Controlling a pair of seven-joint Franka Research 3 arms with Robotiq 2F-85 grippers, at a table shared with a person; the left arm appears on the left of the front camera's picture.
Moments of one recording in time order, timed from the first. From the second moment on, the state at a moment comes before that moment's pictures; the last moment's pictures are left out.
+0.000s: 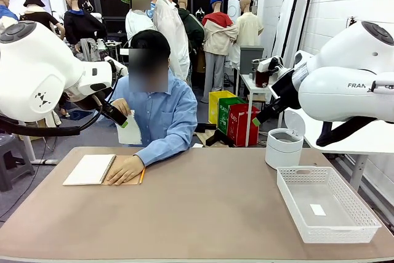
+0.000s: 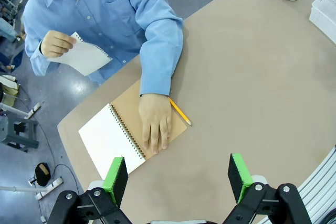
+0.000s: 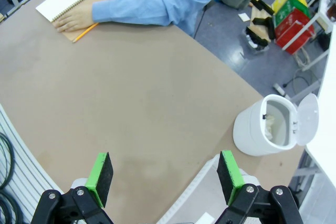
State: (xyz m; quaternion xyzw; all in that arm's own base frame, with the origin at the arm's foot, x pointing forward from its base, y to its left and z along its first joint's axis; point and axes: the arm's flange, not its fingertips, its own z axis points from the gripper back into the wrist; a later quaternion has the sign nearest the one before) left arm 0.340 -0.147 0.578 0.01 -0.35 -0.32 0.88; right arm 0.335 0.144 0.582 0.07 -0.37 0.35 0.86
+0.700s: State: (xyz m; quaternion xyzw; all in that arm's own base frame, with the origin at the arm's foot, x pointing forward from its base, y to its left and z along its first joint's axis) left arm 0.340 -0.147 0.578 0.01 -0.35 -0.32 0.88; right arm 0.335 0.144 0.582 0.07 -0.37 0.35 0.86
